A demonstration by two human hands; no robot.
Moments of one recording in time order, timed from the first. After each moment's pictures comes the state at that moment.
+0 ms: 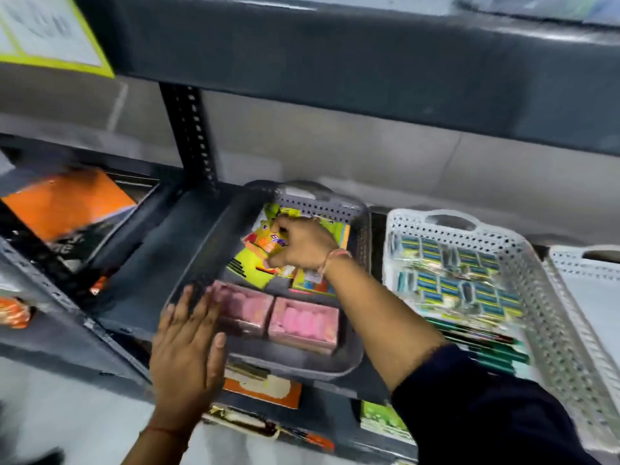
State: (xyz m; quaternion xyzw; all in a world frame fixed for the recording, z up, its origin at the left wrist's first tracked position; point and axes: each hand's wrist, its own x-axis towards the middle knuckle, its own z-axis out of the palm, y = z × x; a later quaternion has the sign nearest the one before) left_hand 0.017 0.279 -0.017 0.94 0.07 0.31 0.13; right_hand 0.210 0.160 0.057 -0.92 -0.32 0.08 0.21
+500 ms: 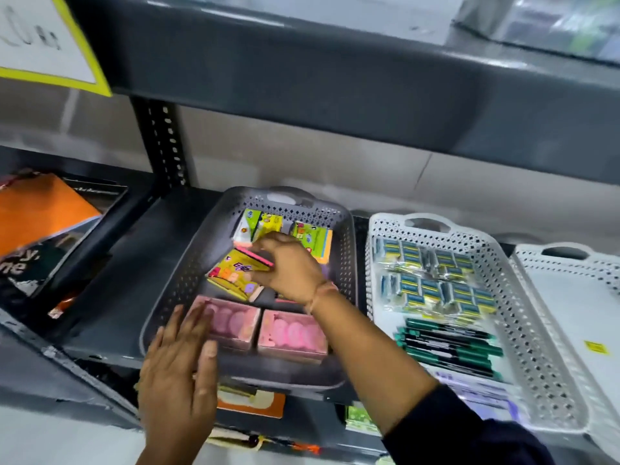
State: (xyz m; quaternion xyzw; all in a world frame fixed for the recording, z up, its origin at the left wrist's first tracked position) left_hand 0.017 0.246 0.007 0.89 0.07 0.30 0.33; right_hand 0.190 0.139 0.044 -0.92 -0.30 0.04 0.25
